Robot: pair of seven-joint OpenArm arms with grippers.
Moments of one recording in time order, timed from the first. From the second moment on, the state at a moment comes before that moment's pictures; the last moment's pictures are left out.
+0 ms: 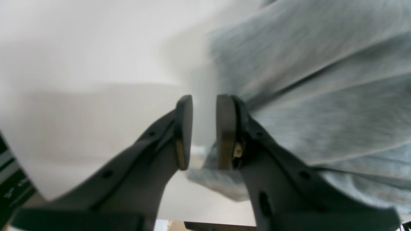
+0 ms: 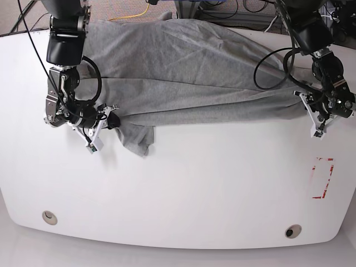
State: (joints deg) left arm -7.7 -14.3 -28.0 89.0 -4.1 -41.9 80.1; right arm 12.5 17.9 8.5 66.7 29.6 40.3 -58.5
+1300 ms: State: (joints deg) left arm -9.7 -13.9 -37.1 89.5 -15.5 -41.9 82.9; right arm 12.2 17.7 8.8 66.8 29.4 40.1 -58.3
